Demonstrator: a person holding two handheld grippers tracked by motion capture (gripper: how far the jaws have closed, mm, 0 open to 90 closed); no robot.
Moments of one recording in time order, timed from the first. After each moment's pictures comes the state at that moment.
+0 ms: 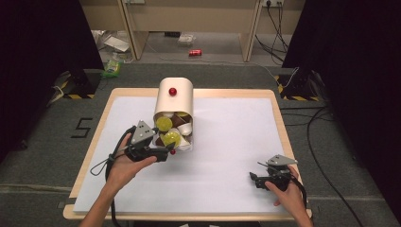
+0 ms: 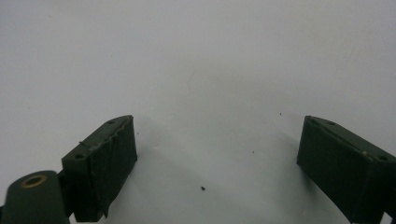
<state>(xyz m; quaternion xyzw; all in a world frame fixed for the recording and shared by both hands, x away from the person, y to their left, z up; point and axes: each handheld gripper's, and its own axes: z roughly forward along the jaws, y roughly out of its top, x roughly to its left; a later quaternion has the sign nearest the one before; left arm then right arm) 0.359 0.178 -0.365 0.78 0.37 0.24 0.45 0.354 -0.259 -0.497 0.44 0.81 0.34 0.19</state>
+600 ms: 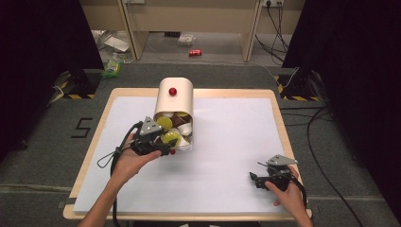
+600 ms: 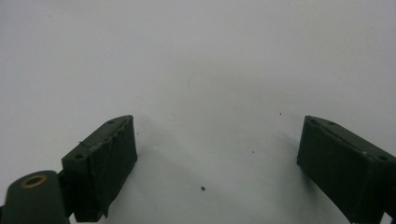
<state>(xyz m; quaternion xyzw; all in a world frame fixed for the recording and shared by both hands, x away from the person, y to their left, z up) 0.378 0.169 -0.370 0.80 0.38 0.21 0.42 0.354 -0.259 -0.497 0.44 0.81 0.34 0.19</state>
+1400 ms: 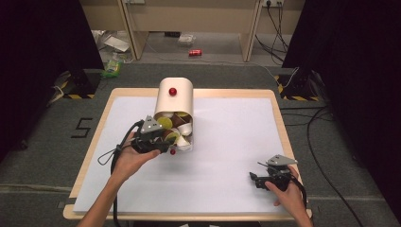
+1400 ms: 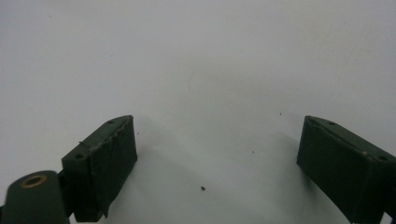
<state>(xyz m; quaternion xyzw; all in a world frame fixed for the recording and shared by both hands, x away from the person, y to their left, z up) 0.383 0.172 -0.373 0.80 0.37 0.21 0.41 0.354 -0.259 -0.497 0.44 0.81 0.34 0.19</state>
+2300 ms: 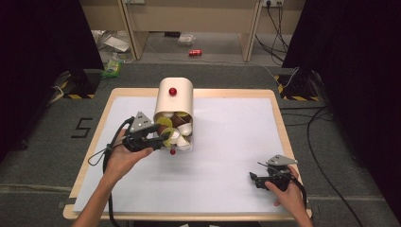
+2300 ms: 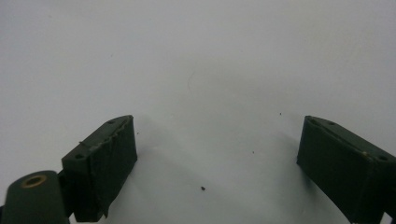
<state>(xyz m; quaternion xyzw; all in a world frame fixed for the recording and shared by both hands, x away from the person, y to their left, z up) 0.373 0.189 -0.349 0.79 0.37 0.23 0.44 0.354 -0.259 -0.497 0.44 0.81 0.34 0.19</state>
